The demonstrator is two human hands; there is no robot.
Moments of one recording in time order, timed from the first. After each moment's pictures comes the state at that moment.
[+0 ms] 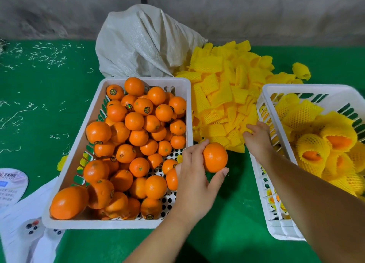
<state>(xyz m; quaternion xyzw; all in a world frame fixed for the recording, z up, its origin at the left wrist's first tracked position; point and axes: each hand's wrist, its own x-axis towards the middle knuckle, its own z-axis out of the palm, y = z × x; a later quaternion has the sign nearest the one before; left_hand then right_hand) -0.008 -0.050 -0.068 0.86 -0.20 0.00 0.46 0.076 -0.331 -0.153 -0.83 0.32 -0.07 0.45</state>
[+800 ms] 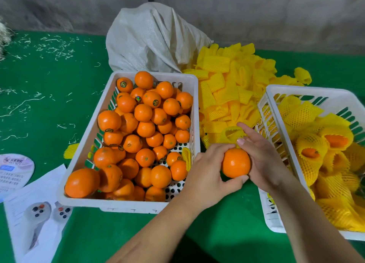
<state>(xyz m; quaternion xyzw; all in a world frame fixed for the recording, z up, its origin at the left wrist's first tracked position) -0.013 -0.046 -0.056 0.83 -0.32 -0.05 0.45 -0.024 -0.229 -0.039 -0.62 0.16 0.00 0.77</state>
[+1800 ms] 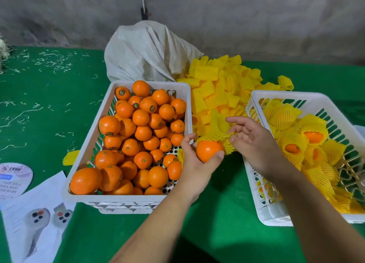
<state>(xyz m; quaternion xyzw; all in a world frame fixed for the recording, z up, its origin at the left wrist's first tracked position) -0.022 -0.046 -0.049 0.62 -0.08 -0.17 0.76 -0.048 -0.211 0.028 -0.81 0.06 -0.10 0.58</state>
